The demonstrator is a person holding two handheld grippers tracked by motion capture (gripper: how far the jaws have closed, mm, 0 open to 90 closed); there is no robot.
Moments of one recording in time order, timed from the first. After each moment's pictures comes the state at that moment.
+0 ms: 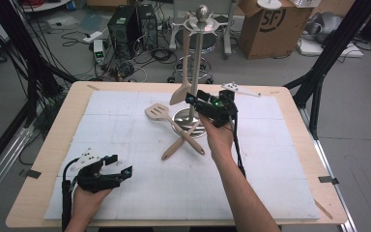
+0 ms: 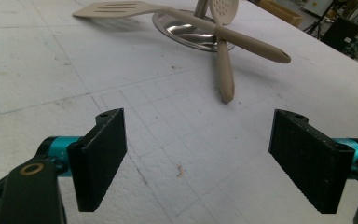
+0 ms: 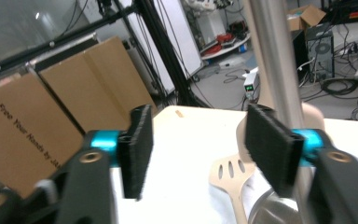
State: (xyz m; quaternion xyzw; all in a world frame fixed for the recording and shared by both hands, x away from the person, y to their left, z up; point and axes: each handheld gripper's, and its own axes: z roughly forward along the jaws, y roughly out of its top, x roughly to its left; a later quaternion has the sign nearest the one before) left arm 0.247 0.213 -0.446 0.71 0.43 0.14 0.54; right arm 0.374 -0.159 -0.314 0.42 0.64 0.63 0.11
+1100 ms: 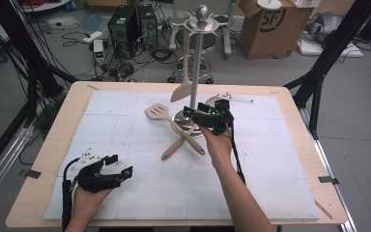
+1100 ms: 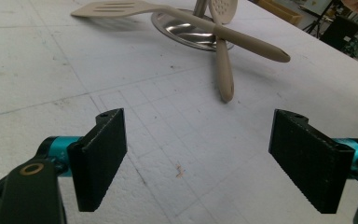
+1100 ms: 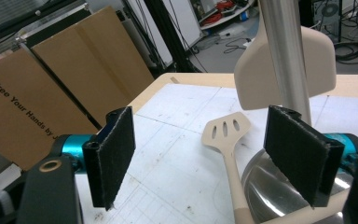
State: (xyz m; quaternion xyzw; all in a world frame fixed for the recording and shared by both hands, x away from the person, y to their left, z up) left arm 0.248 0.213 -0.446 0.71 0.43 0.14 0.54; right arm 0.378 -0.161 -0.350 0.44 0.67 0.60 0.07
